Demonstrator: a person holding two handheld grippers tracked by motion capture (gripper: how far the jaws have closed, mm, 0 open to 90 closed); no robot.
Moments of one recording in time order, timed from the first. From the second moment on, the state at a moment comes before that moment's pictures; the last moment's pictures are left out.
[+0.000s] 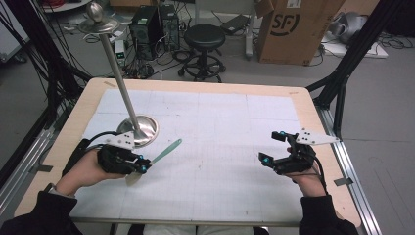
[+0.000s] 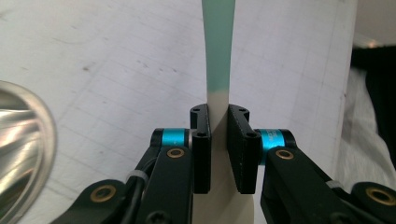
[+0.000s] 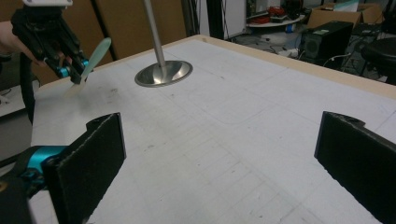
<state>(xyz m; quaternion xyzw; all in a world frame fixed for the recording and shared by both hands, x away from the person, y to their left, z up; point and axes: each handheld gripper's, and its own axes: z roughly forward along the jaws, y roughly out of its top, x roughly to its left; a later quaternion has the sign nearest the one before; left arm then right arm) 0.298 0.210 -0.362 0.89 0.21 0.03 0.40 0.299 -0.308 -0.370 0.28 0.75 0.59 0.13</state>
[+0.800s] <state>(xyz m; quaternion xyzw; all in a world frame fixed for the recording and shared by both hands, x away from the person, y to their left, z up) 0.302 0.298 -0.322 0.78 0.28 0.13 0.55 0.300 -0.306 -0.371 0.29 0.75 0.59 0.13</state>
